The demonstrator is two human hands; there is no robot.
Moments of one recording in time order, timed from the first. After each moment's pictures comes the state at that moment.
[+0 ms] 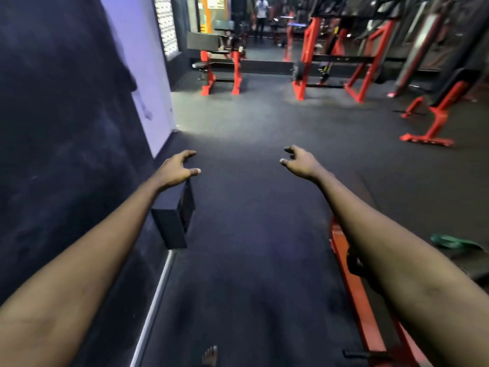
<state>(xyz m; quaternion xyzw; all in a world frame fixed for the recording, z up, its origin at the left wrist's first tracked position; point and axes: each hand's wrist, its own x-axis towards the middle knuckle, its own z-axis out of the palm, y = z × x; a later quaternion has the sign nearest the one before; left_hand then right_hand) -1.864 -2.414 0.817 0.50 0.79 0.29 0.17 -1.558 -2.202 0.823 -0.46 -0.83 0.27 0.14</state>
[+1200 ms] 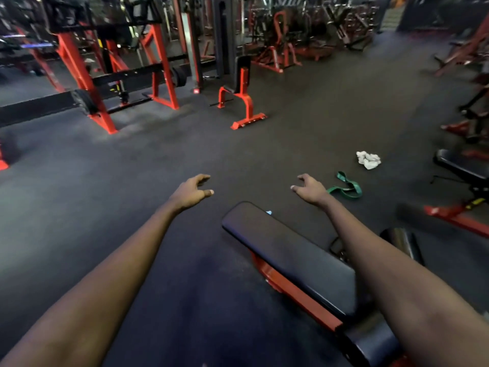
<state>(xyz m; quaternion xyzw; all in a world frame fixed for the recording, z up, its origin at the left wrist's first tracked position) -1.695 -1.587 0.781 0.78 0.50 0.16 0.33 -1.352 -1.706 0.769 -0.81 -0.47 0.23 0.25</state>
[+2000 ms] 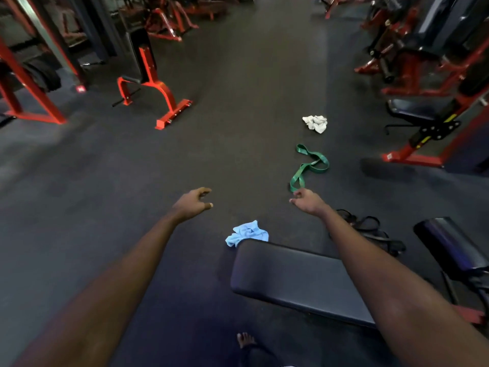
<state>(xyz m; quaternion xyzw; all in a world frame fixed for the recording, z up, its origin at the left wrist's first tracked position) -1.537 -1.083 0.696 0.87 0.34 -0.04 0.35 -1.282 -1.339 0.657 -0.90 -0.24 0.28 0.23</state>
